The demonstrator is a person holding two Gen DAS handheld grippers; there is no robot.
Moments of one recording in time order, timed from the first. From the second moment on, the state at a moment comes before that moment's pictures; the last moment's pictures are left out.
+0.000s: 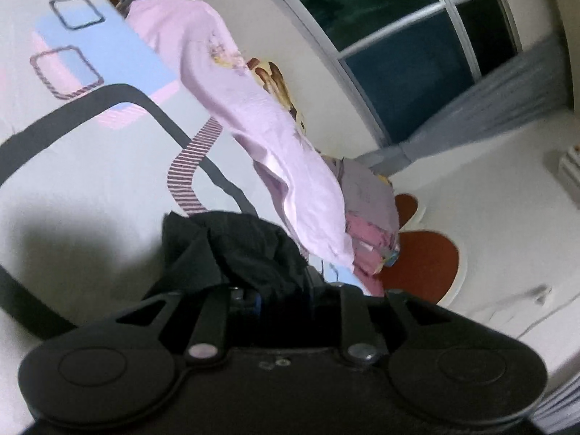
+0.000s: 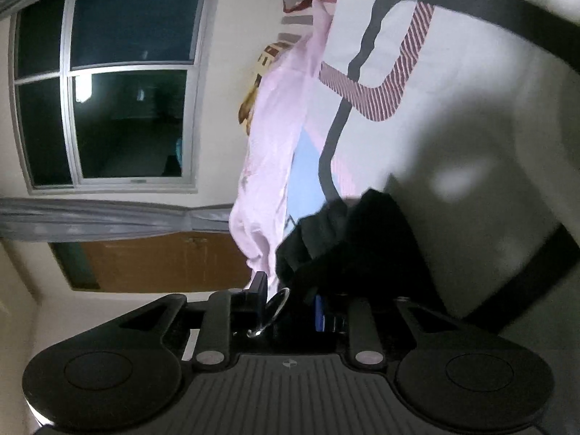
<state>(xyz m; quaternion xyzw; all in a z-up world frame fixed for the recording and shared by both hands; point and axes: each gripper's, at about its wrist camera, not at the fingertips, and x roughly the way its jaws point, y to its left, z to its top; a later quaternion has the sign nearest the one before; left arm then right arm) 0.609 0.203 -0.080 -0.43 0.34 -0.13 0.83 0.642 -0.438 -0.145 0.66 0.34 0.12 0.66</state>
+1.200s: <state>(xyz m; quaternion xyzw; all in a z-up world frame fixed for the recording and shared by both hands) 0.635 0.027 -0.104 -0.08 0.36 -0.16 0.91 0.688 -0.185 -0.131 0.08 0.31 0.15 0.94</state>
